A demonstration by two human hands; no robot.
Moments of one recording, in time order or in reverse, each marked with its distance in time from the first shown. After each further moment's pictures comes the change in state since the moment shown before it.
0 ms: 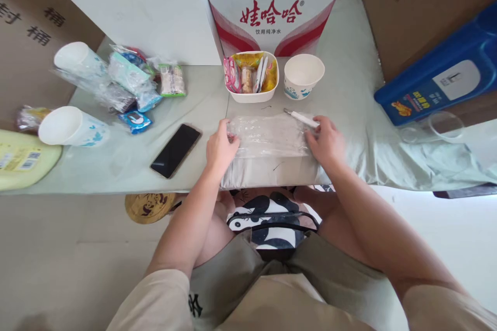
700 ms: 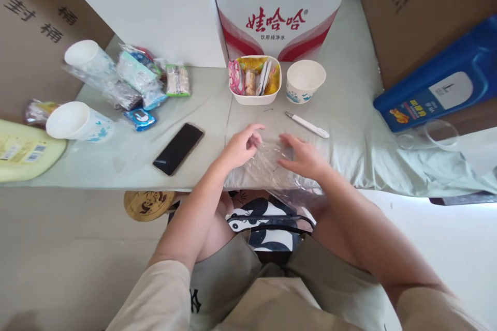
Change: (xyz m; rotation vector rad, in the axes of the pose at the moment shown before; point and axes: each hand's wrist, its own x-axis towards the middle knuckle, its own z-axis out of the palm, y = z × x) left_hand 0.004 0.009 0.014 -0.545 -0.361 0.474; right_hand -0.020 -0.035 -0.010 0.223 -0.447 -0.429
